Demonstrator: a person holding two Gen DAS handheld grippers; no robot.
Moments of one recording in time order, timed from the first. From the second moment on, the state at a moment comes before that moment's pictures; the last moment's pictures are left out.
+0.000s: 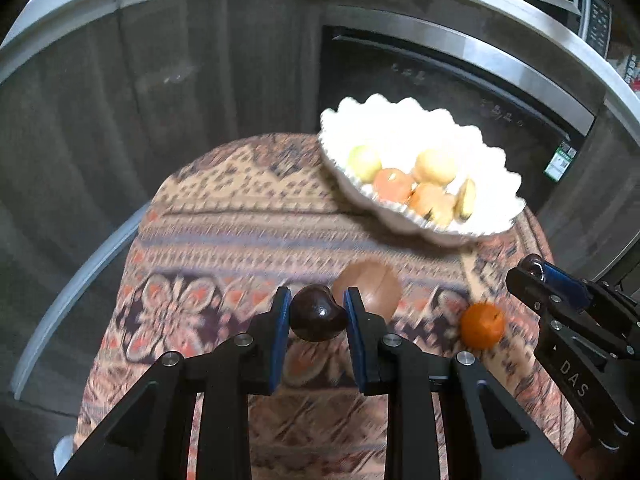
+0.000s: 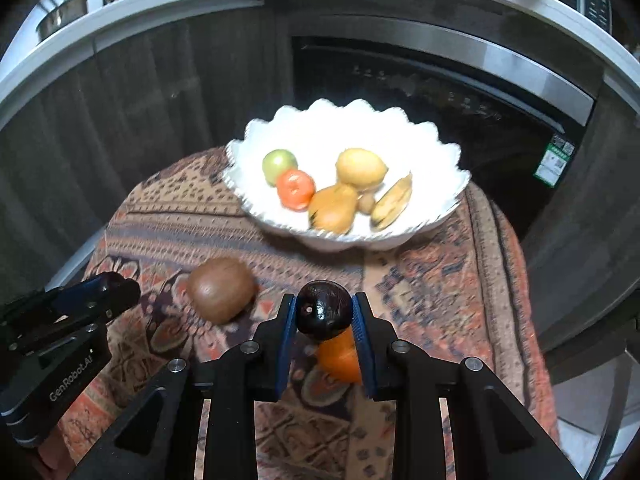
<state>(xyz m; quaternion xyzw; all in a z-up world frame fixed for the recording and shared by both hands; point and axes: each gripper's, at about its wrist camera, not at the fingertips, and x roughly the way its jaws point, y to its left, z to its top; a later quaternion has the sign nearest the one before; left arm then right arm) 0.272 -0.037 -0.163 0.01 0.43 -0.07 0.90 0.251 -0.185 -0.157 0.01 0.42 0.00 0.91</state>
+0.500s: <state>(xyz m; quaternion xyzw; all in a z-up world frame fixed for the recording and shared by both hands) 0.354 -0.094 -0.123 0.04 0.40 -0.11 0.91 0.320 -0.239 -0.119 0.02 0.39 -0.04 0.92</state>
